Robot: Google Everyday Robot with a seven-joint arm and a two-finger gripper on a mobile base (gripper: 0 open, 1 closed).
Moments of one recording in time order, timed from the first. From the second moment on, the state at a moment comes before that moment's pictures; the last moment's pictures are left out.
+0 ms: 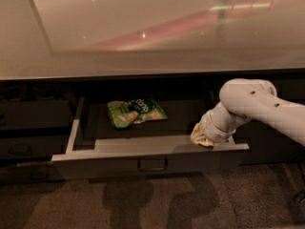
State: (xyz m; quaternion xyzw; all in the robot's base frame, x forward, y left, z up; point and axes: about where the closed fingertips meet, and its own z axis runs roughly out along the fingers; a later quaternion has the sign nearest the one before) arm 0.526 -0.173 0.643 -0.81 0.57 0.02 0.16
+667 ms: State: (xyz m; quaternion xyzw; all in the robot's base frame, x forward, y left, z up) arm 0.465 -0.175 0.607 -0.82 0.55 0.04 0.14
